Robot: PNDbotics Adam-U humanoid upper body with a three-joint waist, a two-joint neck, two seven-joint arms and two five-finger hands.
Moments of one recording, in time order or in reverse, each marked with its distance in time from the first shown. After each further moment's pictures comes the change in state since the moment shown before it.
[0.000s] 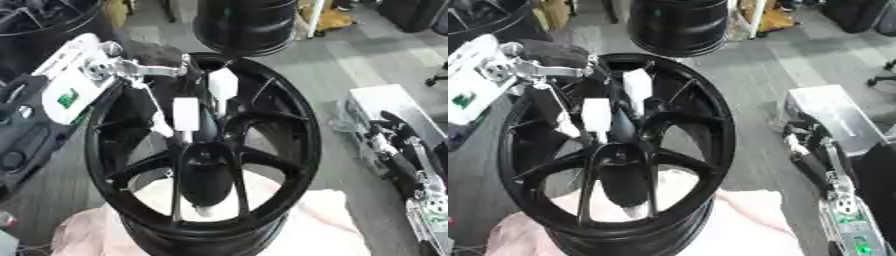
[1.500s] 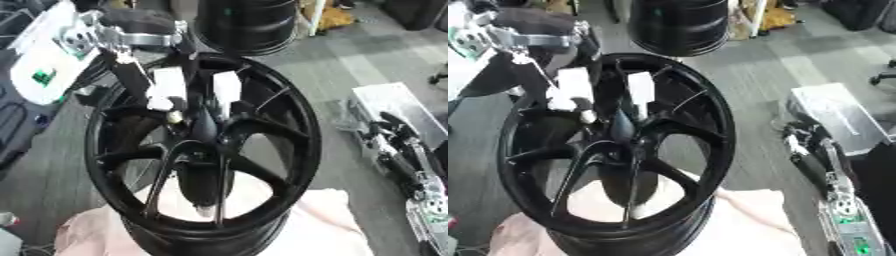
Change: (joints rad) left arm -0.055 0.112 0.123 -0.123 0.191 0.032 -0.032; right arm 0.001 0.000 -0.001 0.007 0.000 0.000 0.000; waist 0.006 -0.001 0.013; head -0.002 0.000
